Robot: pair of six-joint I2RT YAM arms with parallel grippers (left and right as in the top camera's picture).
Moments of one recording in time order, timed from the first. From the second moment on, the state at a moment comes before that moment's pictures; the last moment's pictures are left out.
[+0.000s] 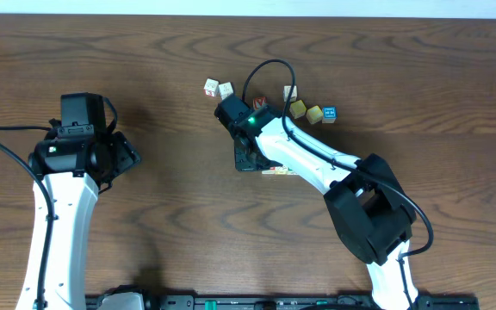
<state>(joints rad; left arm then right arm) 0.10 1.30 1.12 -1.06 -0.19 -0.51 0.73 2.14 1.60 -0.95 0.11 0.69</state>
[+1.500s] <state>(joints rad) 0.10 1.30 1.12 -1.06 -0.19 -0.51 0.12 1.66 1.64 -1.35 0.11 0.56</state>
